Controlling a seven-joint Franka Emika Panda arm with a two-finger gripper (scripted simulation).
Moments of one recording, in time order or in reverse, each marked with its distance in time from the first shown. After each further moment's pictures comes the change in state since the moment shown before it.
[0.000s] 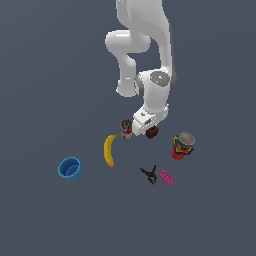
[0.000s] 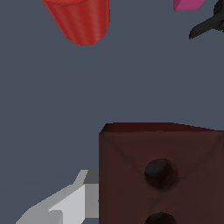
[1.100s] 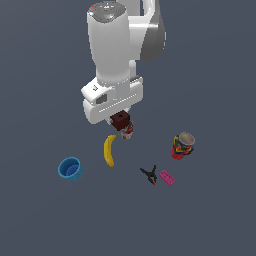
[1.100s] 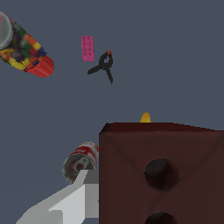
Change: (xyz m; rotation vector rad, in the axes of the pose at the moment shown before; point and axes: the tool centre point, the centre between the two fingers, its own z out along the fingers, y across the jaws) arm -0.017 0.168 -0.184 0.004 0.004 0.000
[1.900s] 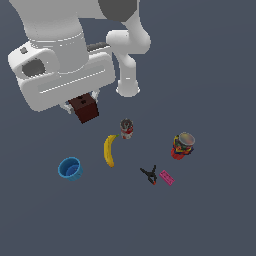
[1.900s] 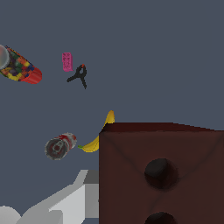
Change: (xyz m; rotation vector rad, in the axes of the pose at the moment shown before) arm -0.006 0.099 -0.105 -0.002 -0.003 0.001
